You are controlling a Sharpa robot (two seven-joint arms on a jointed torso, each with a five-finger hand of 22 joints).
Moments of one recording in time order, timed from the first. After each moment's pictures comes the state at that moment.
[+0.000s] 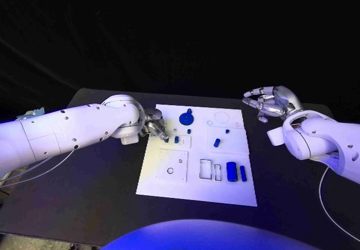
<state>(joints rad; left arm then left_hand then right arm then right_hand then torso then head) 1.21 -0.78 -0.05 1.42 -1.10 0.18 -0.46 1.19 -0.23 0.65 0.23 0.47 0.90 0.06 0.65 0.80 1.31 -0.02 1.06 0.85 1.47 -0.08 1.54 1.31 0.07 1.45 0.02 1.42 1.27 1.22 -0.87 -0.13 1.47 -0.51 -0.55 0.21 1.21 -0.15 0.46 0.10 0.29 0.81 0.18 0.21 0.51 1.25 0.09 1.23 1.18 1.47 0.02 1.49 1.31 0.11 1.29 0.12 1.09 1.11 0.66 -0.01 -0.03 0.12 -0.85</state>
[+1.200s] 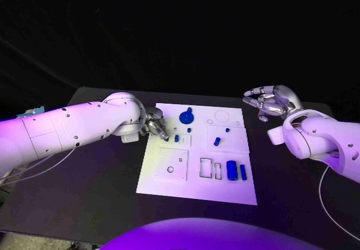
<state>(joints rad) 1.21 -0.77 -0.04 1.41 -1.10 0.21 -0.47 1.19 -0.24 0.68 0.20 0.49 0.91 0.05 0.65 0.80 1.32 -0.02 1.06 0.86 1.47 -0.08 1.55 1.31 0.07 1.45 0.02 1.42 1.27 1.22 -0.87 -0.13 1.46 -0.51 -0.55 0.21 1.21 -0.15 0.46 0.10 0.29 0.81 0.18 0.21 0.51 1.25 0.09 1.23 1.18 1.47 0.02 1.49 1.31 0.11 1.29 0.12 1.09 1.11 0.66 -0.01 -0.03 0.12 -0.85</state>
